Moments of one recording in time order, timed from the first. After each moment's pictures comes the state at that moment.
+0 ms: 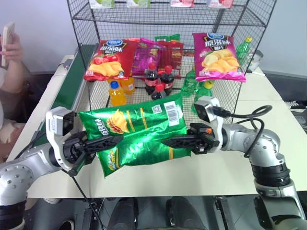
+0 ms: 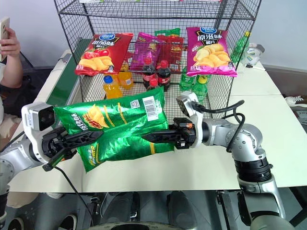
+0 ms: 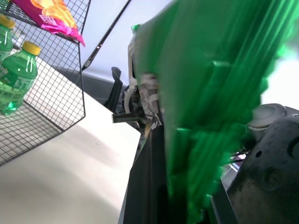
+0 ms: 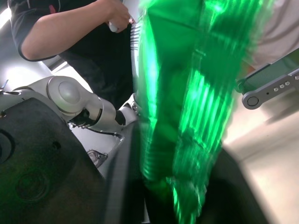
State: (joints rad) left arm -0.04 0.76 0.33 -0.39 -1.40 0.88 -1.01; right arm -0.48 -0.54 0.00 -0.25 1.18 1.10 1.06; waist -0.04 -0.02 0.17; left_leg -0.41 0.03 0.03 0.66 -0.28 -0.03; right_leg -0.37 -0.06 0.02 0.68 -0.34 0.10
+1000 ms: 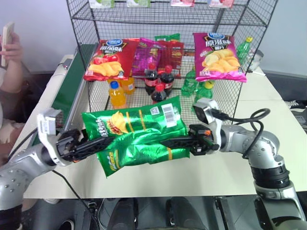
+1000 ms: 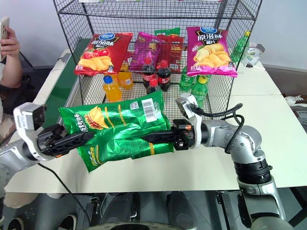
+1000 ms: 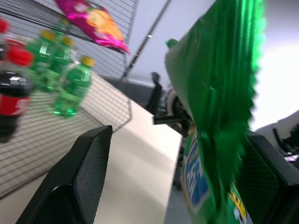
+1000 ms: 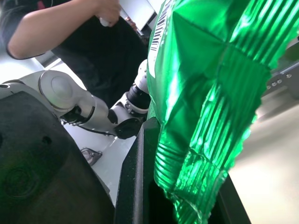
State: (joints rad) left arm 0.04 0.76 0.44 -0.35 -1.24 0.79 -1.02; right arm -0.46 -0.55 0.00 -0.28 1.11 1.03 1.06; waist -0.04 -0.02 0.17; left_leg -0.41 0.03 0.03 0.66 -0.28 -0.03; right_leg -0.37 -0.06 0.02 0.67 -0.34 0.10
